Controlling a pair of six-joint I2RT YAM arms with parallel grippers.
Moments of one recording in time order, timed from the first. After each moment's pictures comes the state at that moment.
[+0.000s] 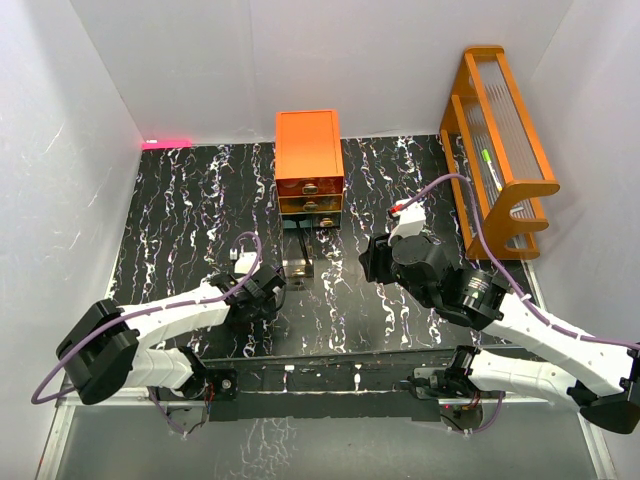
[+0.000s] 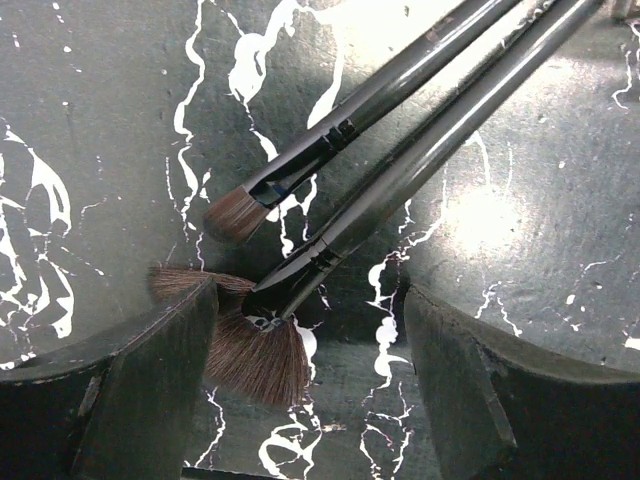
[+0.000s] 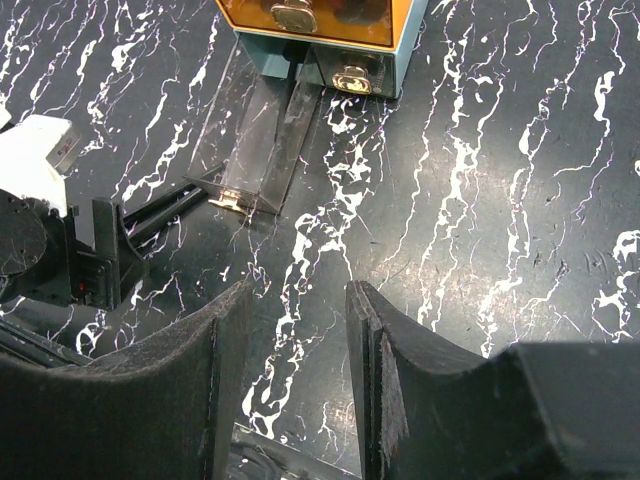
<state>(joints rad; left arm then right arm) -0.86 1.25 0.59 -0.66 -0.48 -0.89 0.99 0.89 0.95 -0.56 0.47 0.48</state>
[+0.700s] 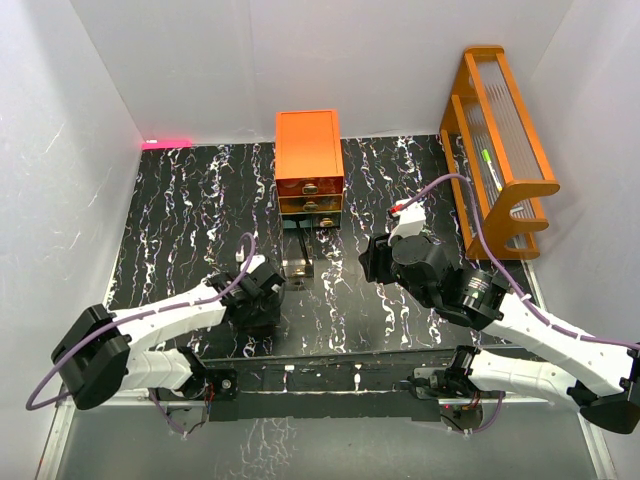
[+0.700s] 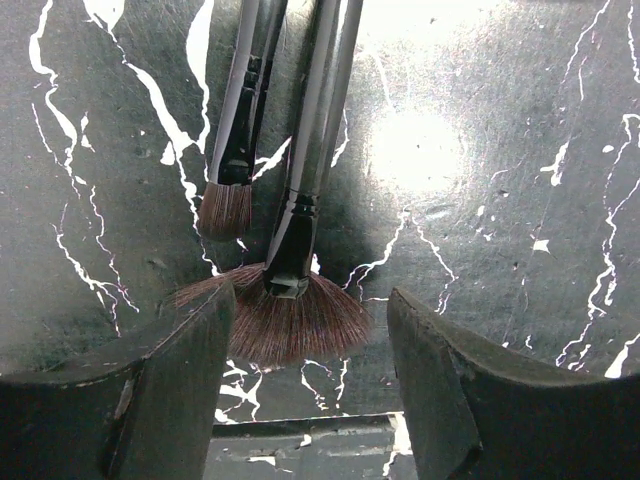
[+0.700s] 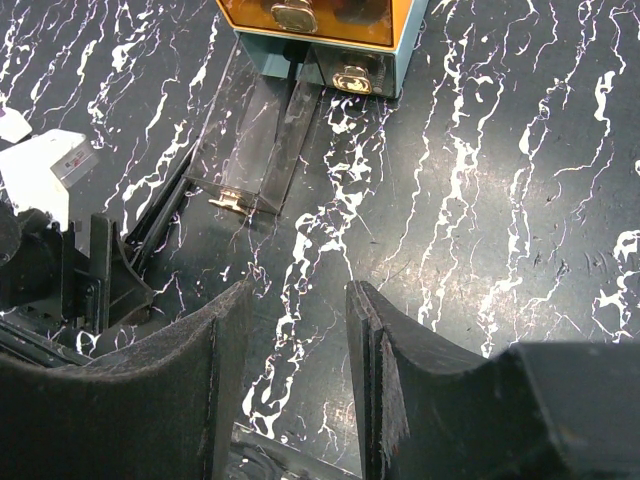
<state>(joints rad) -0.86 1.20 0.60 -0.66 -0.27 -0.89 0.99 0.89 0.95 -0.56 0.47 0.48</state>
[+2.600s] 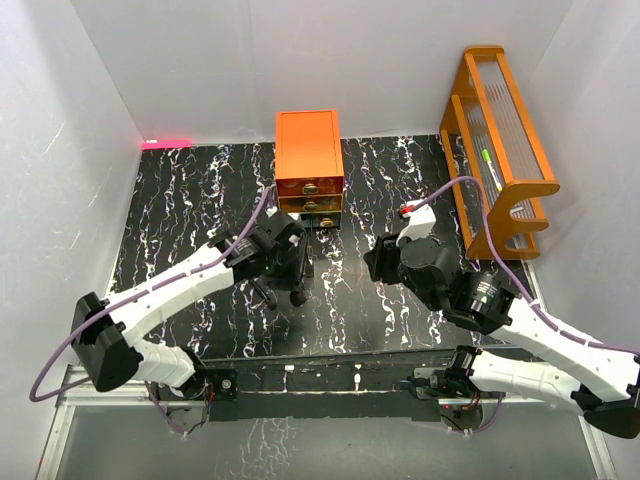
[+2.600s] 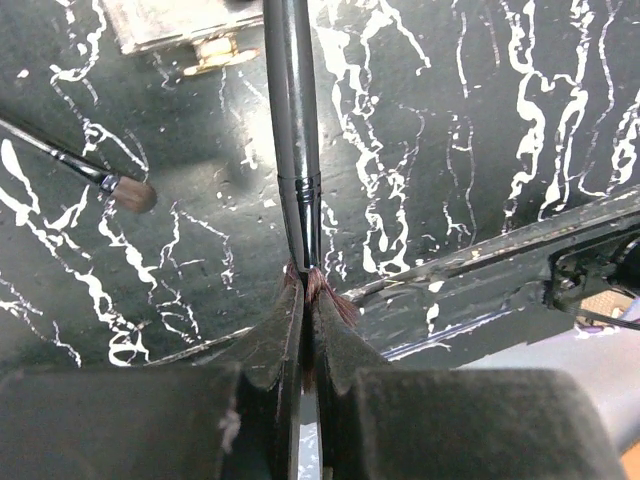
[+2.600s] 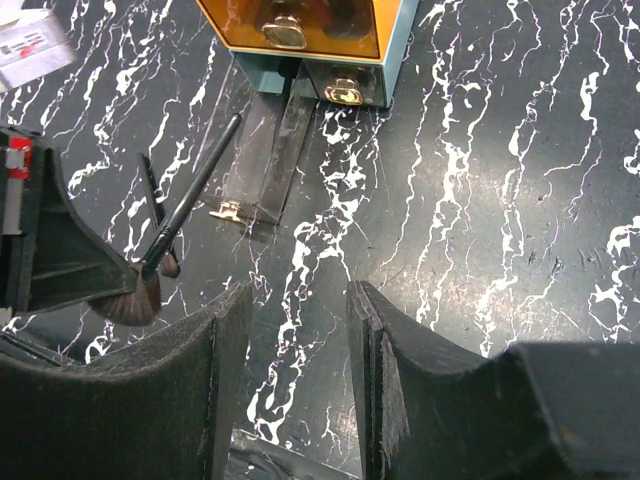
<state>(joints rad) -0.87 1.32 1.14 -0.90 -0.07 -0.74 0.99 0.85 0.93 -0.56 0.50 0.51</state>
